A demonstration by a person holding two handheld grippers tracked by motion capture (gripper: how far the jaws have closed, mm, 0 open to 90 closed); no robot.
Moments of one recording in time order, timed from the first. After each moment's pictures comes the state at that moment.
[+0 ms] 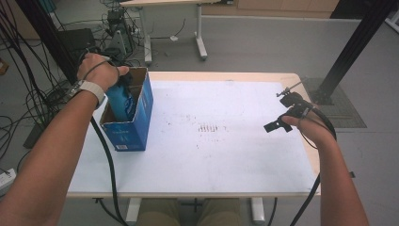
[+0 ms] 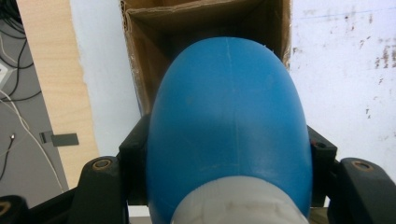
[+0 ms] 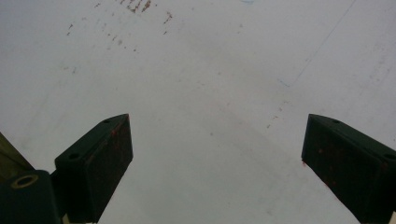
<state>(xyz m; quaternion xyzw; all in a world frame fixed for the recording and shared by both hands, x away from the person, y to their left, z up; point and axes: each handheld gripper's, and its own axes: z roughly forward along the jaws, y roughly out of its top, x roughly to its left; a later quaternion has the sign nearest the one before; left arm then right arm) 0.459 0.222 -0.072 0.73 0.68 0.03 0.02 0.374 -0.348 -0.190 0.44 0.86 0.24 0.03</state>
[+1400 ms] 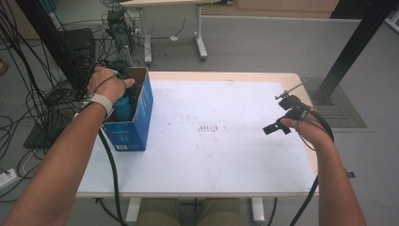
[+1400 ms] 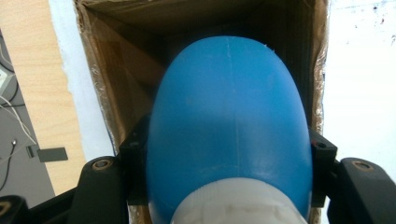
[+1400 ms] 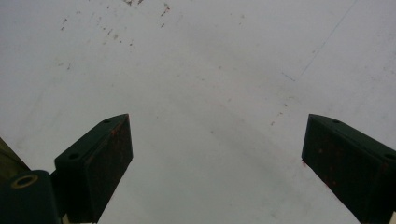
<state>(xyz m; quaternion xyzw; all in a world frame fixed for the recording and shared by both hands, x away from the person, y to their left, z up) 0.465 0.215 -0.114 0.74 0.67 0.03 0.01 0.378 -0.350 -0.201 0.45 0.86 0.24 0.01</state>
